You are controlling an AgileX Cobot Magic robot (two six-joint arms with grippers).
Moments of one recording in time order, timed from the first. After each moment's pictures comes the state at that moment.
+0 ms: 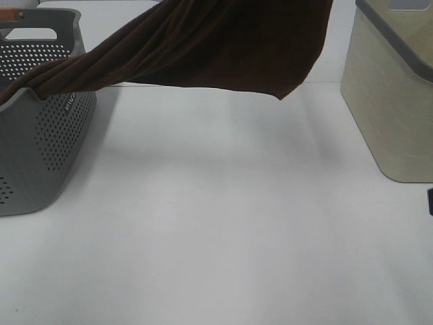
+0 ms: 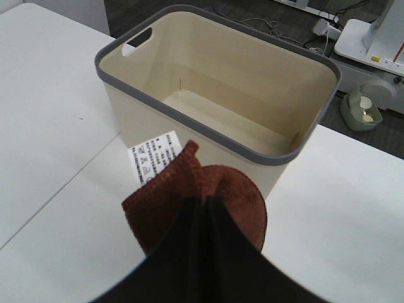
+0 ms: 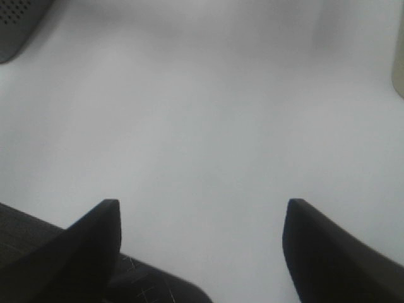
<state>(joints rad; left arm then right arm) -0.68 2.02 -2.37 -0.35 0.99 0.28 0.00 0.60 -0.51 0.50 0.88 -0.46</state>
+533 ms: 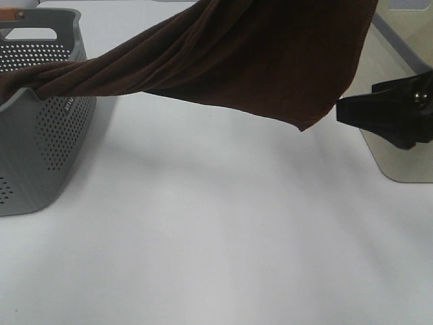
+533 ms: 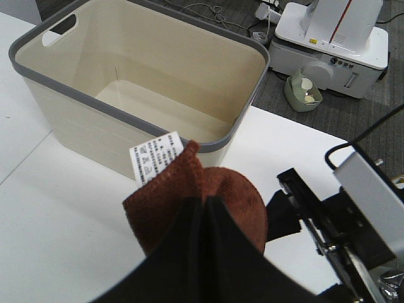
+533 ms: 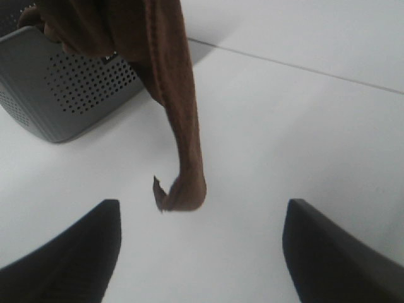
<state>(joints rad) -0.71 2.02 -2.37 -0.46 1.05 0.33 0.00 1.09 -0.51 1.40 0.63 -1.62</state>
